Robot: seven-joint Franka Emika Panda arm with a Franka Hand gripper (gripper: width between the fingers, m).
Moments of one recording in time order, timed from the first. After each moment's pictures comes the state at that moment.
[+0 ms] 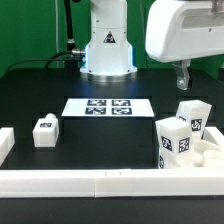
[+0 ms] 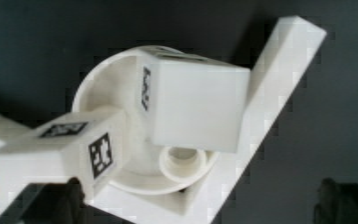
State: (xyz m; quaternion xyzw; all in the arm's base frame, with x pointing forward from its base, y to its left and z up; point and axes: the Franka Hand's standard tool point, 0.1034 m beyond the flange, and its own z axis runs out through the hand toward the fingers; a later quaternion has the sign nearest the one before) arm 0.592 0.104 0.130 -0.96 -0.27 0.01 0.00
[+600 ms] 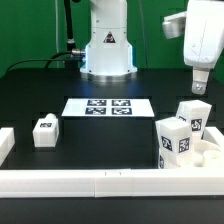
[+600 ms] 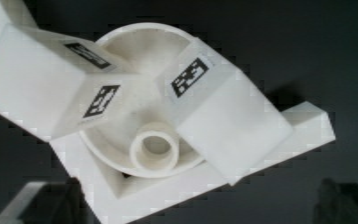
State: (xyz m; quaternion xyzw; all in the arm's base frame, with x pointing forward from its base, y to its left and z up) arm 0.594 0.099 0.129 -0.83 -0.56 0.02 -0.02
